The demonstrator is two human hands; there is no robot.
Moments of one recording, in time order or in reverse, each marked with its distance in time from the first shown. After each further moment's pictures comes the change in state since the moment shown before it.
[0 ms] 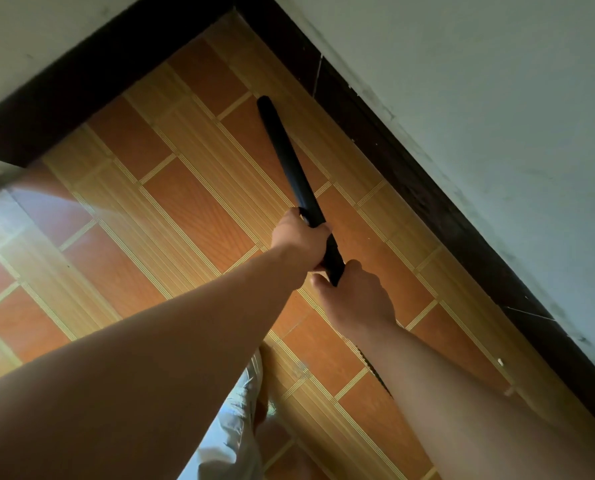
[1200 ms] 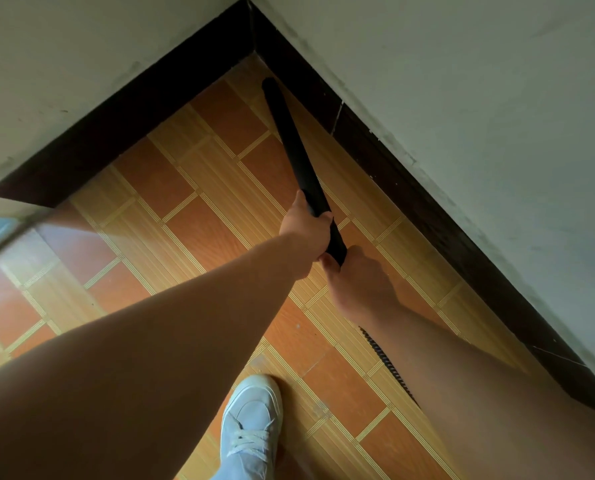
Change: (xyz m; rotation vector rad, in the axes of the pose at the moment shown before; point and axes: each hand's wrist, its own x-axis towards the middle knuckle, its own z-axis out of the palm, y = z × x) left_hand 0.049 0.064 -0.036 0.064 0.008 0.092; right_hand 0.052 -0.072 -0.030 0.032 -0.032 -0.062
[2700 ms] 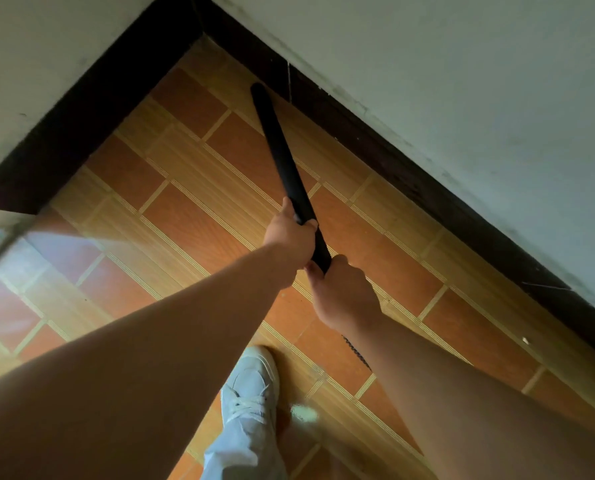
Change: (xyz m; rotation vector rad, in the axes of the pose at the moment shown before) left_hand -0.053 -0.044 0.041 0.240 -0.021 -0.014; right_hand -0.047 0.064 0.035 0.124 -0.044 0.063
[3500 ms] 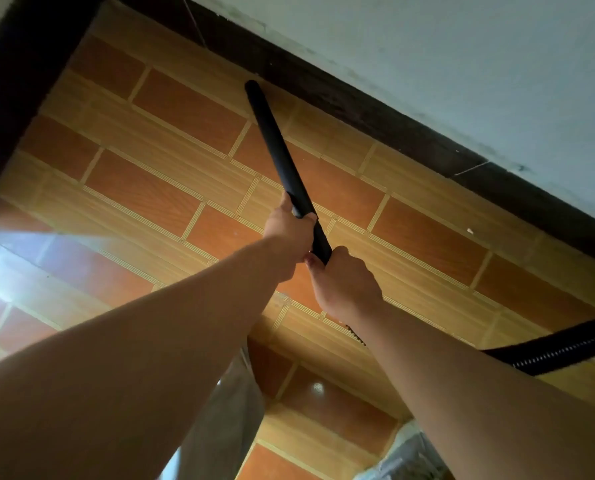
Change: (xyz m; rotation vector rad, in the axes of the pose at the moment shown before) left_hand -0.093 -0.072 0.114 0.024 -0.109 0.006; right_hand -0.092 0.137 0.029 0.093 0.054 0.147
